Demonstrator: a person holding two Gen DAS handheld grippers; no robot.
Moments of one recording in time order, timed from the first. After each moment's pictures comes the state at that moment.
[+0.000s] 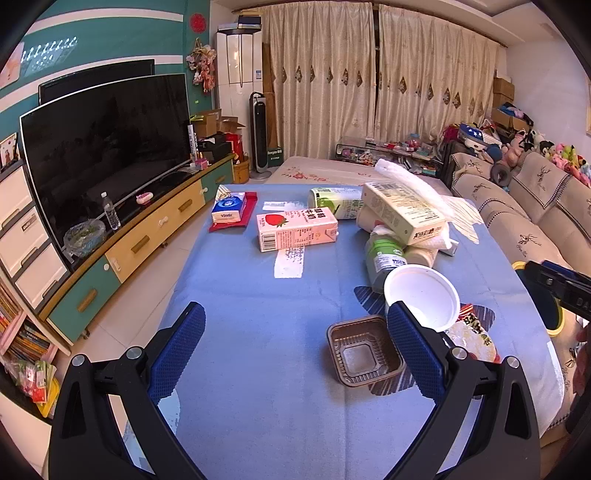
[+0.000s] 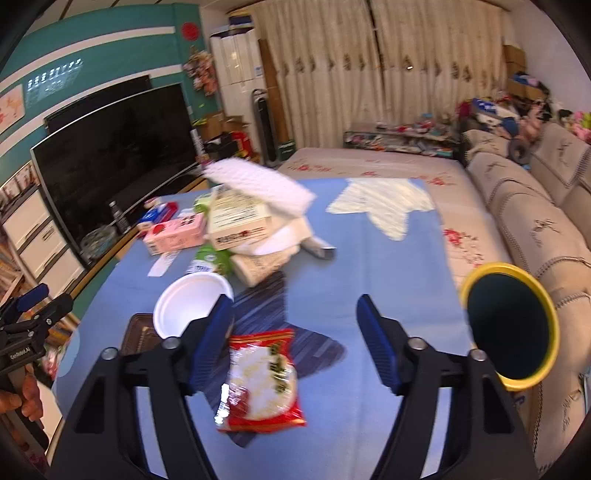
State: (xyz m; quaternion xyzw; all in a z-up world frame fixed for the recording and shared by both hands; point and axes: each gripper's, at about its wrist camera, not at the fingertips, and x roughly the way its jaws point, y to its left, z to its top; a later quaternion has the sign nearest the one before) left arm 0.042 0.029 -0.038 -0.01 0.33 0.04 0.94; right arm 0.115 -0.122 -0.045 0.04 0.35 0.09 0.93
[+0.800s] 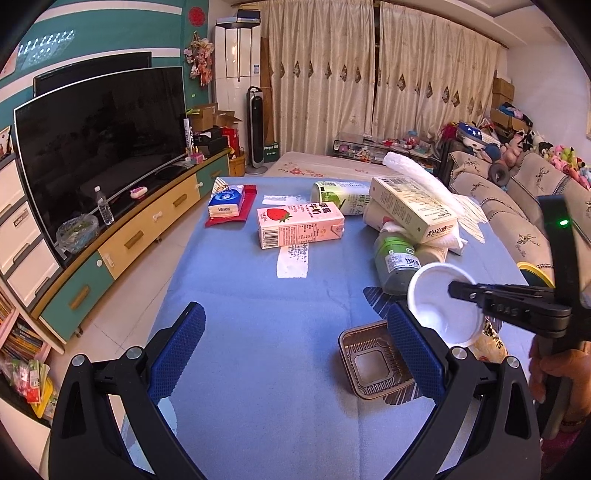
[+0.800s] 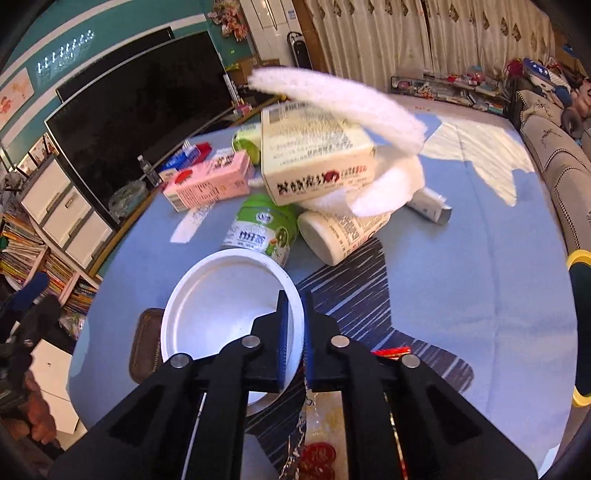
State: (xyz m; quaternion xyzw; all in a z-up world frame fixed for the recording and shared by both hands) left arm 0.064 0.040 -0.052 -0.02 0.33 0.03 0.94; right arm 0.178 -0.059 -0.095 0.06 0.44 0.16 0.88
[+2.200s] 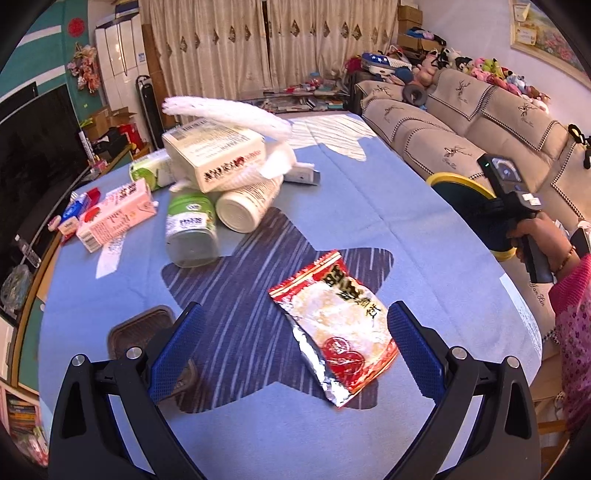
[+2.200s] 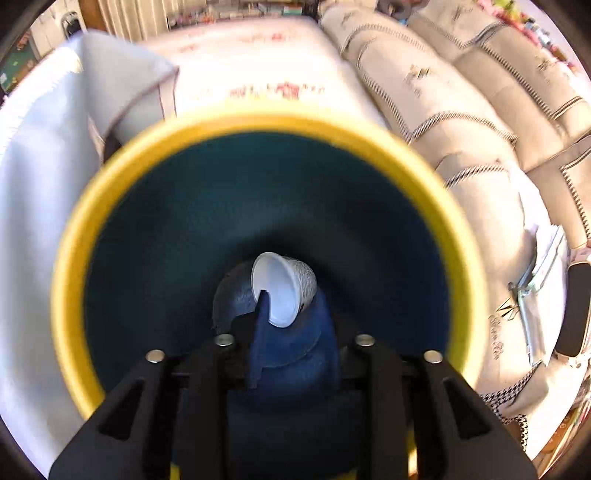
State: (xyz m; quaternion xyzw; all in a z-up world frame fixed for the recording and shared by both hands) left arm 0.093 -0.144 -0.095 0.07 0.41 -0.14 0.90; right arm 0.211 -0.414 -0.200 0.07 0.56 -0.21 0.80
